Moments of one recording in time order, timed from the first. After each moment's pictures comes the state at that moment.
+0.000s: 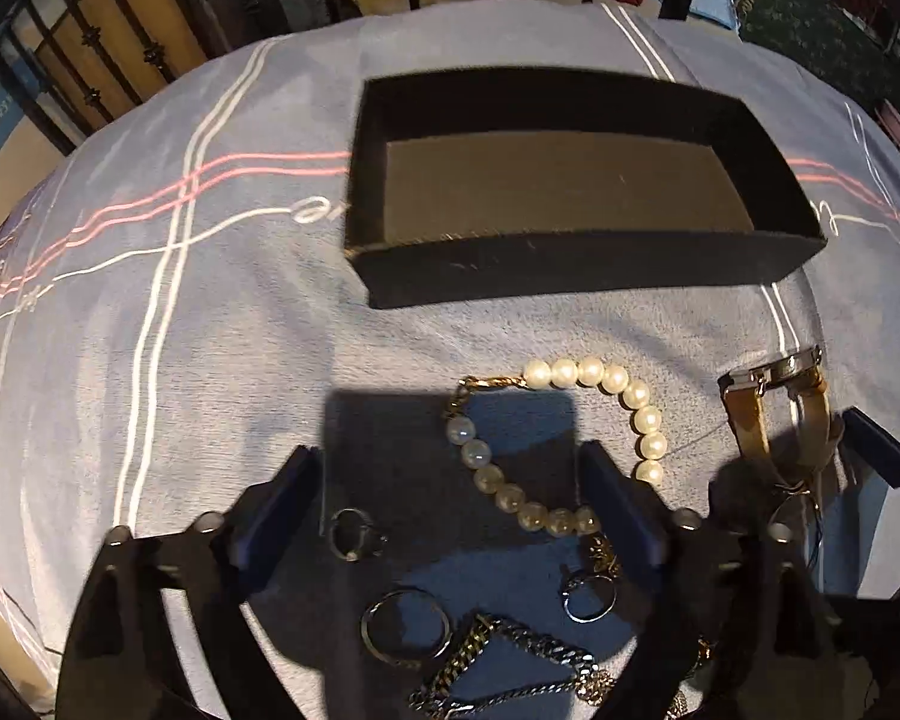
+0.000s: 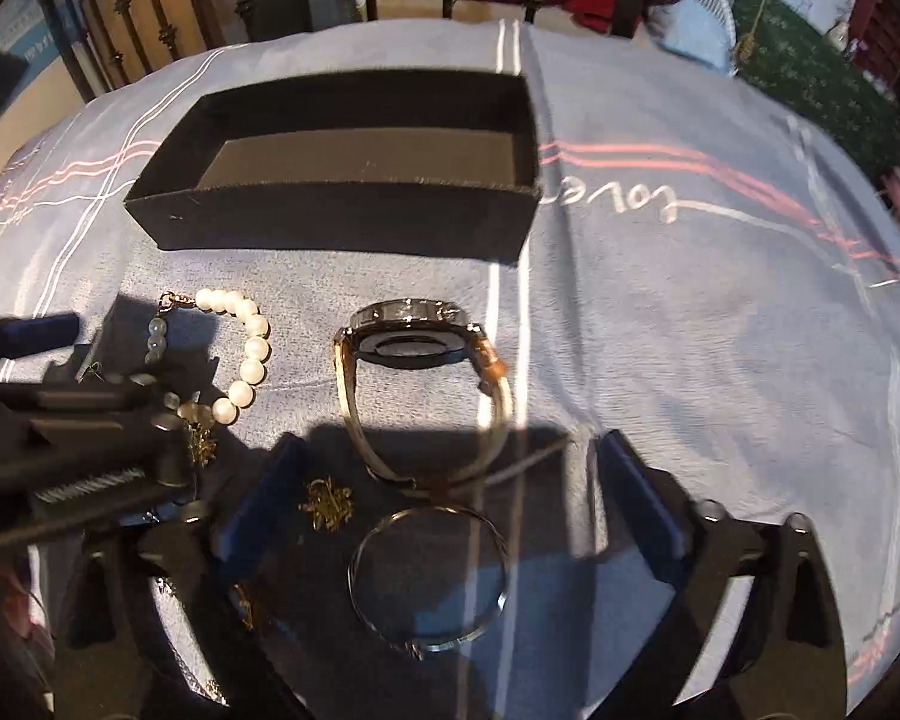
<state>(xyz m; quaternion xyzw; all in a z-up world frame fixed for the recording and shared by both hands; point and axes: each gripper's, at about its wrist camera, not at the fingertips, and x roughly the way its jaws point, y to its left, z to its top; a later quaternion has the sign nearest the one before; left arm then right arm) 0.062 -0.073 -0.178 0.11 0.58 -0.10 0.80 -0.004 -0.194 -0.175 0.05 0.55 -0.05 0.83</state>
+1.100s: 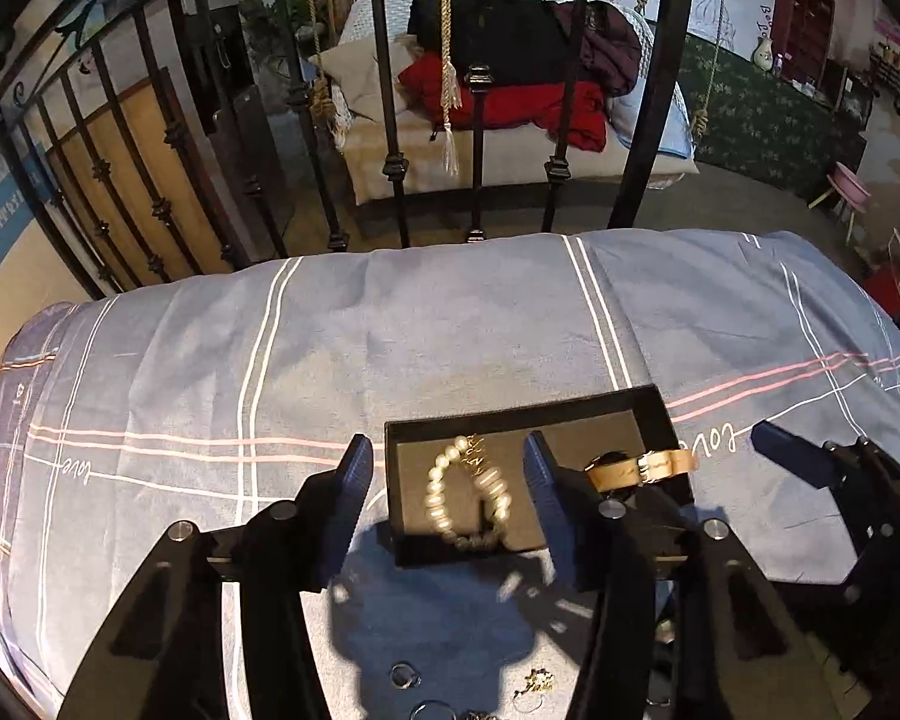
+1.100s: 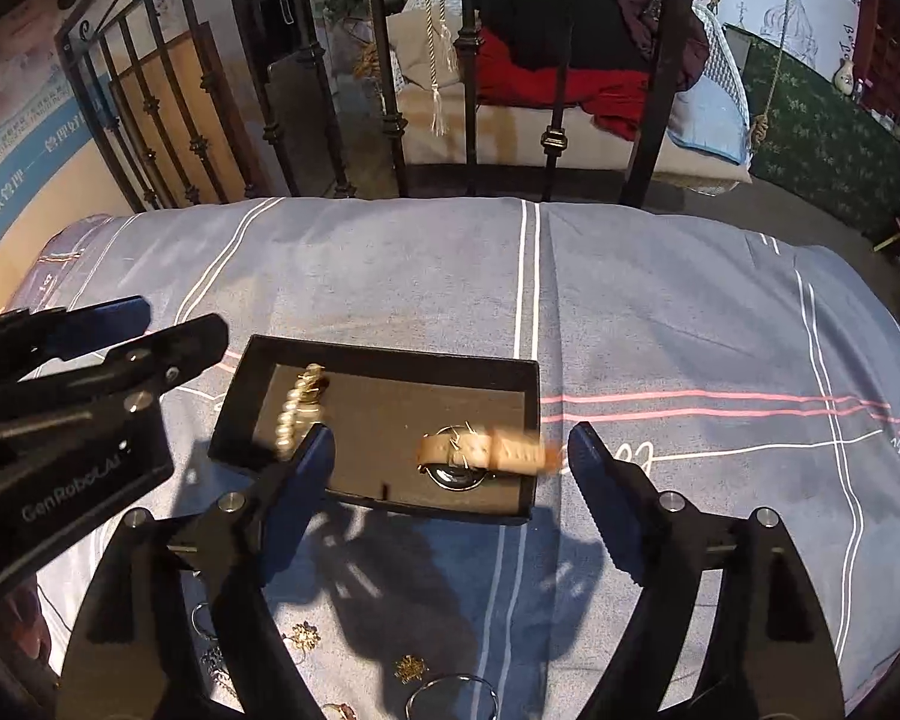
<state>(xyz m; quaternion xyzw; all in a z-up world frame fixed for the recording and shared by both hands) 0.098 -0.082 -0.042 0.09 0.45 -0.14 0.87 0.067 -0.202 -0.069 0.05 0.46 -0.03 0.88</state>
